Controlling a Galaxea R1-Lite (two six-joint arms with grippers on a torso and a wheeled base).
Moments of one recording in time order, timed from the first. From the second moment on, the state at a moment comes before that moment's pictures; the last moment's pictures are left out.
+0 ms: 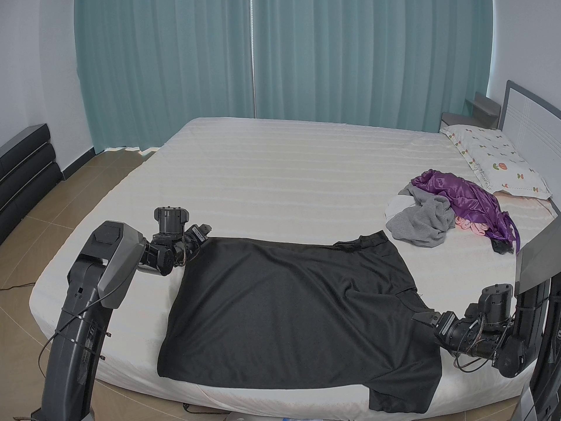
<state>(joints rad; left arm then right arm) -0.10 2.83 -1.91 -0.43 0.02 -0.74 0.14 2.24 -0.02 -1.55 0.19 0.87</state>
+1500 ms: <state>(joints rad) -0.05 2.82 -1.96 -0.47 0.15 -0.87 0.15 2.64 -1.55 -0.64 0.07 0.62</state>
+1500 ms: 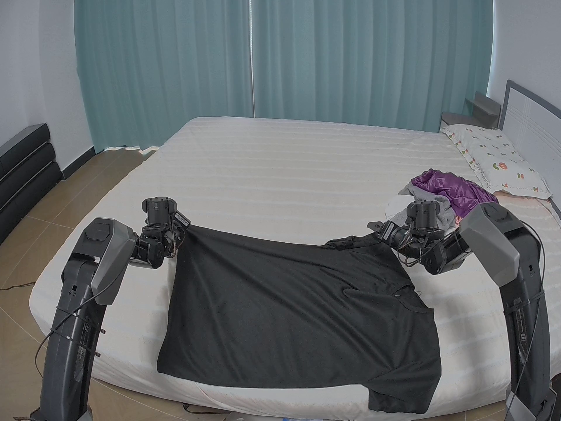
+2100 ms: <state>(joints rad) -0.05 2.82 -1.95 -0.47 0.15 -0.87 0.13 2.76 -1.65 -0.62 0.04 0.61</state>
